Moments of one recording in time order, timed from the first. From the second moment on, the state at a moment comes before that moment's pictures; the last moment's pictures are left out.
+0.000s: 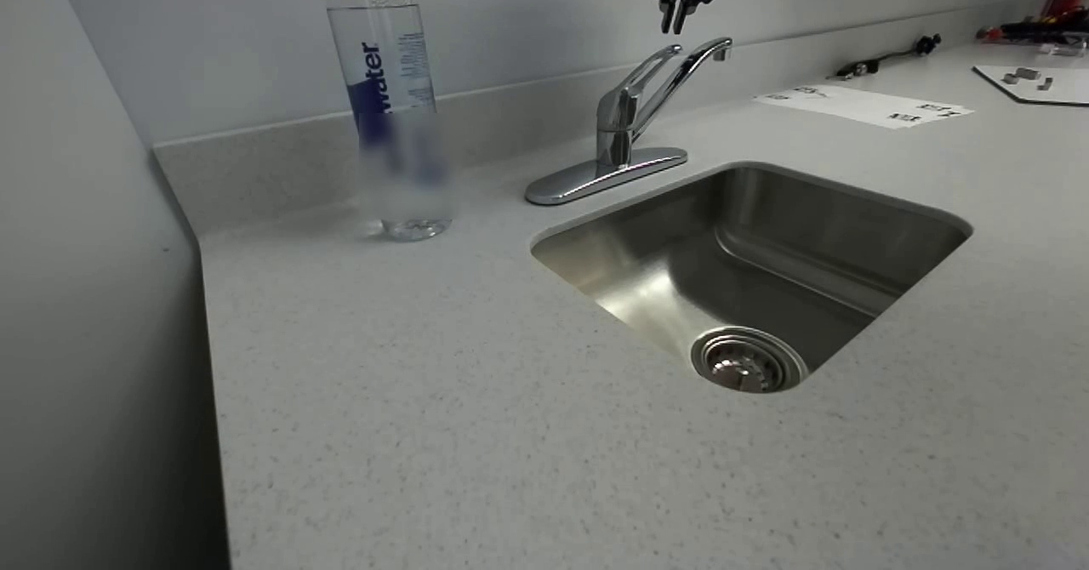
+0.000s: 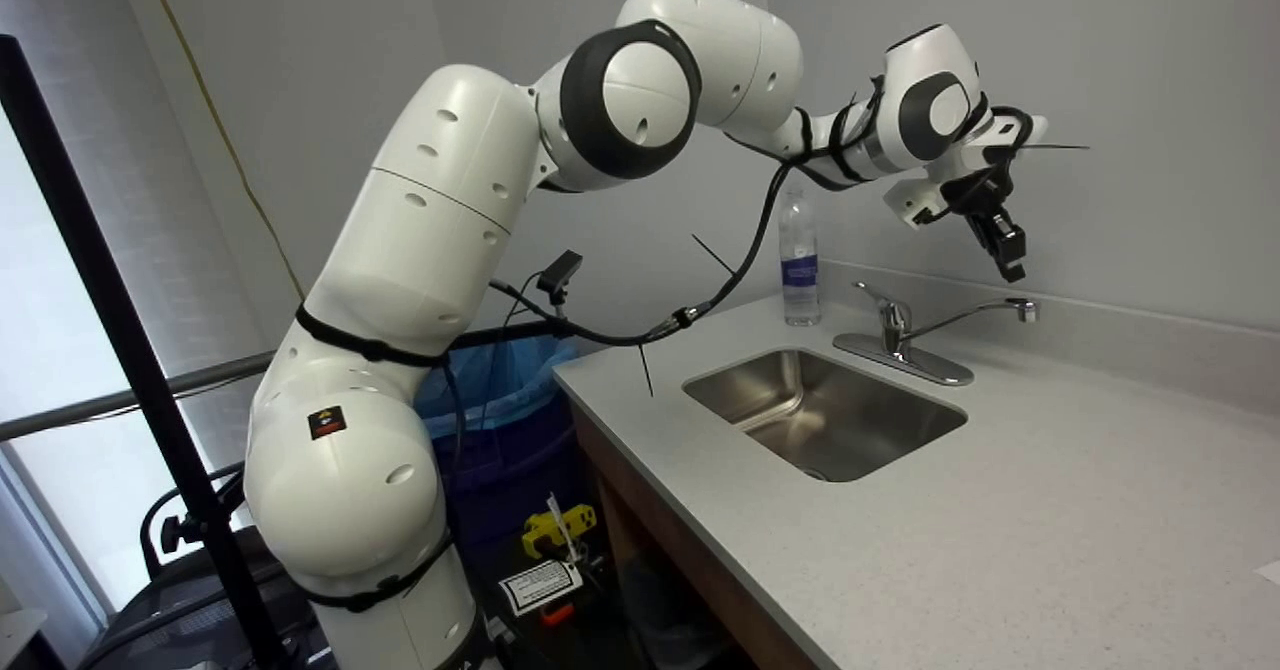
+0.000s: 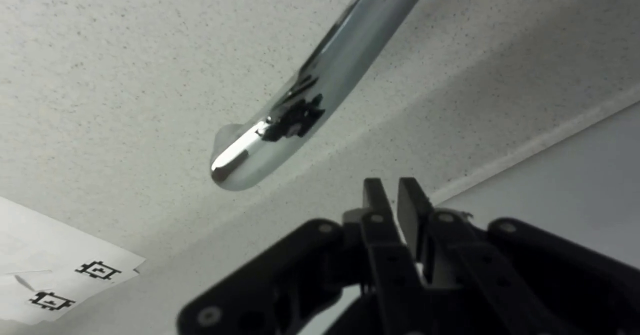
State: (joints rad) arm 0.10 0.68 -0.15 -1.24 -0.14 2.30 0.80
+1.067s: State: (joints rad) arm 0.09 0.77 -0.14 -1.07 -0.14 1.88 0.65
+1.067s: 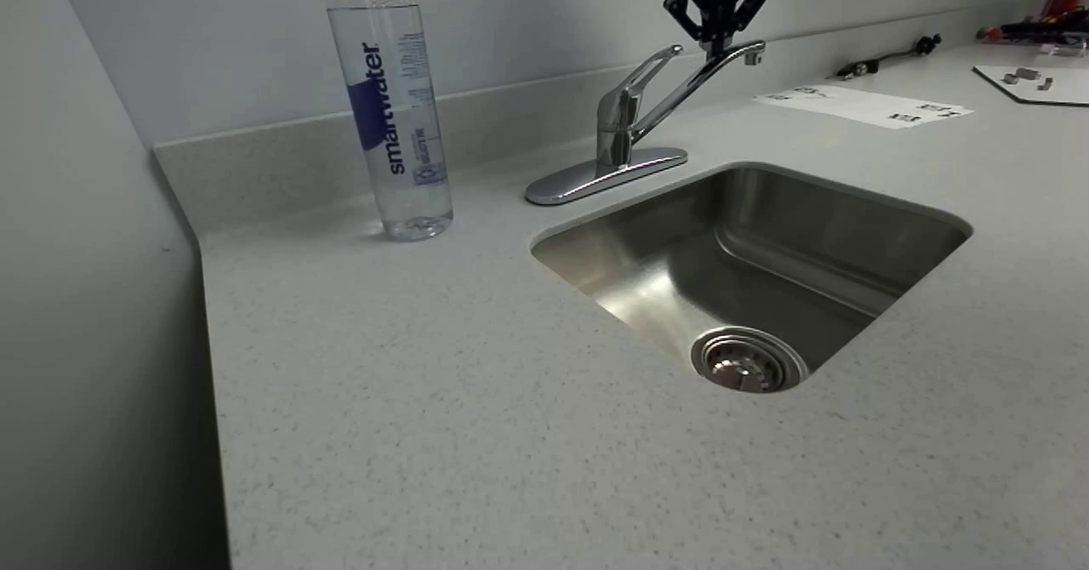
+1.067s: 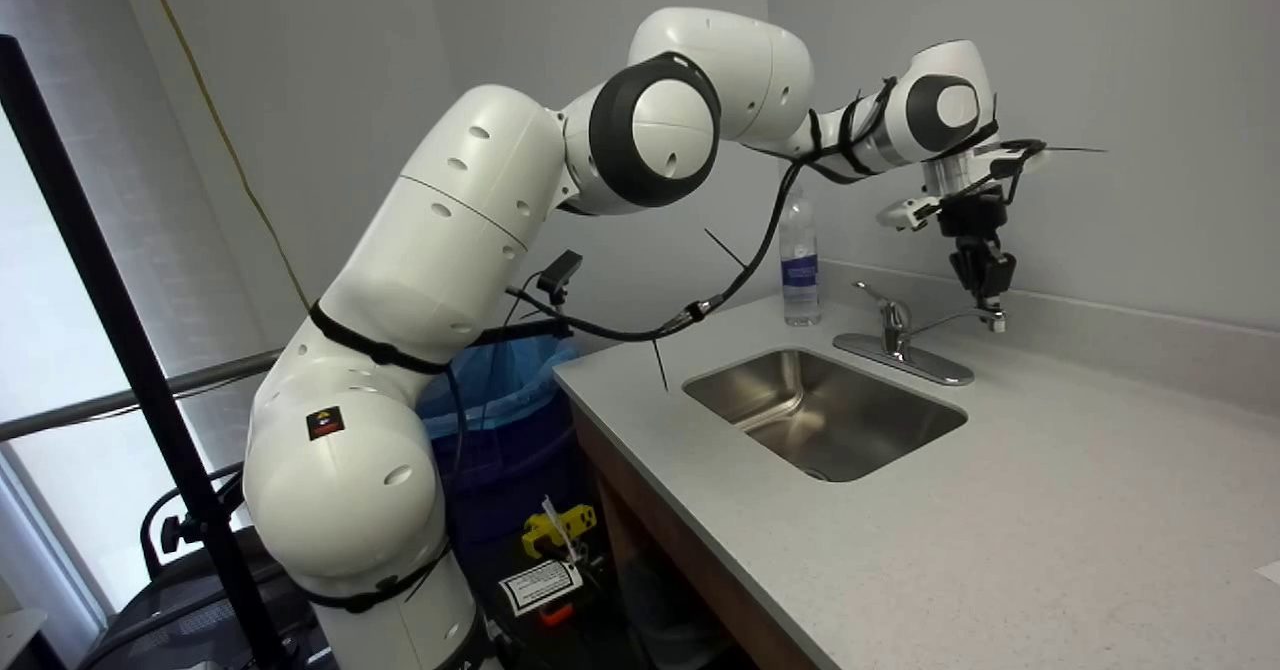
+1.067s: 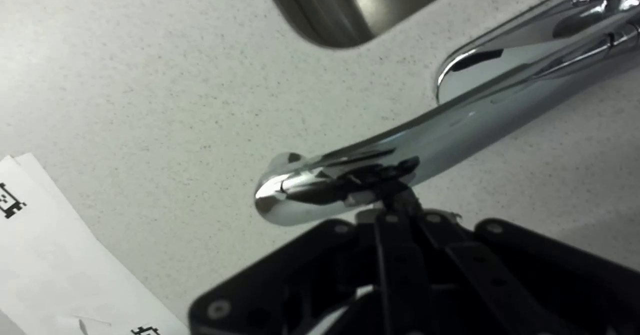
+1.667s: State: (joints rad) arm 0.08 0.76 -0.14 -1.08 -0.15 1.81 0.44
